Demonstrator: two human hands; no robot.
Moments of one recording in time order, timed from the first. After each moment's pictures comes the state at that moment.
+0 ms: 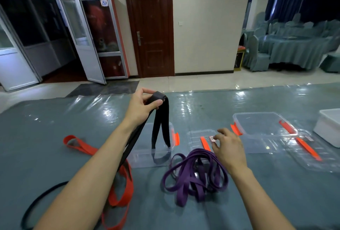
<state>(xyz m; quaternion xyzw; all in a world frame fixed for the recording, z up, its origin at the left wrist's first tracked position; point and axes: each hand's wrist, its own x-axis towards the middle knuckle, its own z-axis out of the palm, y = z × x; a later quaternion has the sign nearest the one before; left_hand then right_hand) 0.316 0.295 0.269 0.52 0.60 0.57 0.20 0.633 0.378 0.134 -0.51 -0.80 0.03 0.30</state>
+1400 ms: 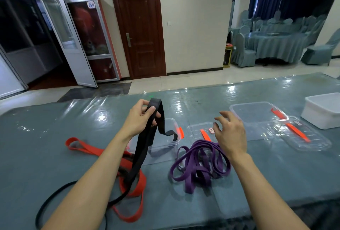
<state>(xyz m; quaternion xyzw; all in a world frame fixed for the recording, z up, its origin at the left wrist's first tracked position) 0.292 0.243 0.236 0.57 0.61 0.49 0.24 0.616 0.331 0.166 -0.51 -0.75 -0.04 0.43</state>
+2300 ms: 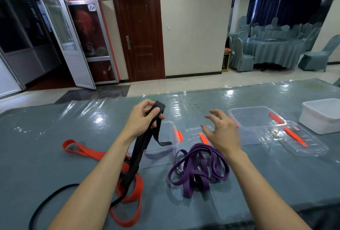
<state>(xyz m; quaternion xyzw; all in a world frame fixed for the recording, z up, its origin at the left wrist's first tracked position) 0.307 0.239 0.250 0.58 0.57 0.52 0.25 0.599 0.328 0.191 -0.46 -0.79 0.00 0.40</state>
